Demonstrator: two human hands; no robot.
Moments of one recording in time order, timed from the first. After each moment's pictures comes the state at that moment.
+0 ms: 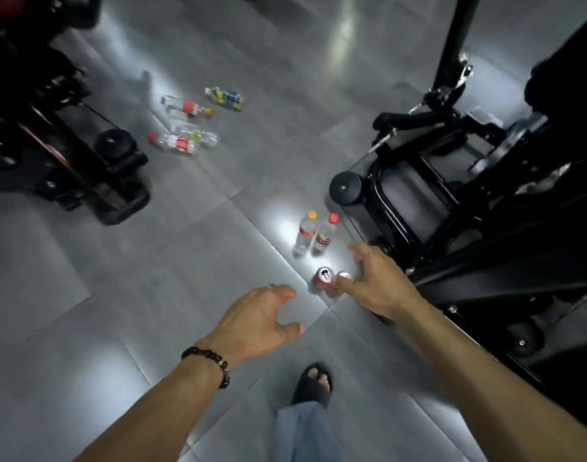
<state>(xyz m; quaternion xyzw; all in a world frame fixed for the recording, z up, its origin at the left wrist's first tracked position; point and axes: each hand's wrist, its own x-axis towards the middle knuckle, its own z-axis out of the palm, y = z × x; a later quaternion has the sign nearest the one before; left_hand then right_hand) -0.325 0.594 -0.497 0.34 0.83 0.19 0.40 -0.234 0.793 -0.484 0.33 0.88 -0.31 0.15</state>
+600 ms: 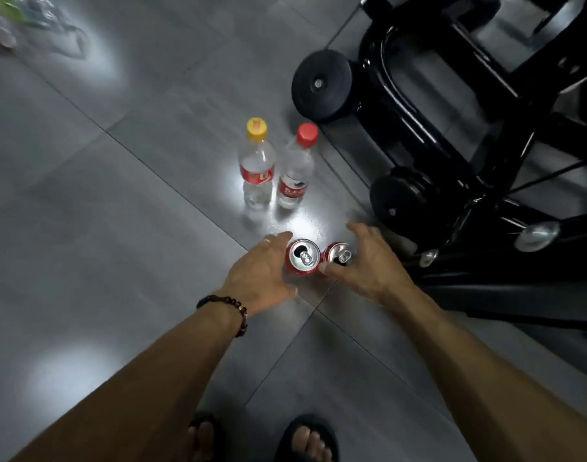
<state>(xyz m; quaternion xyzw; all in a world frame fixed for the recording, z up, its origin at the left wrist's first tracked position) -0.372 0.774 -0.912 0.40 0.81 0.16 0.40 -0.241 0.913 -0.893 0.44 0.82 -0.34 0.14</state>
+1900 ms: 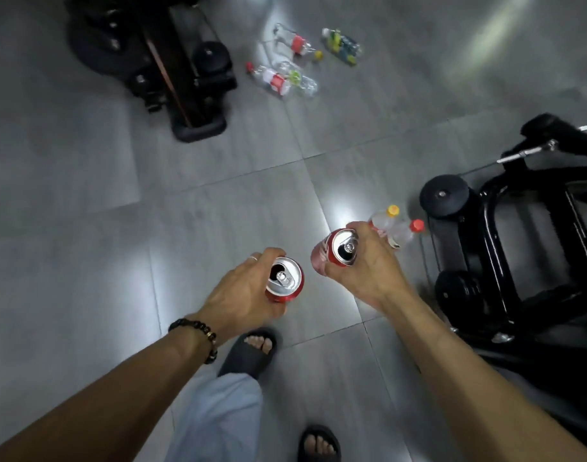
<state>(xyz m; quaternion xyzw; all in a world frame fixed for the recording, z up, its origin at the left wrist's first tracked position) -0.347 0.565 -0.631 0.16 0.91 0.26 0.28 -0.328 0.772 -0.624 0.19 0.90 -0.38 0.13</state>
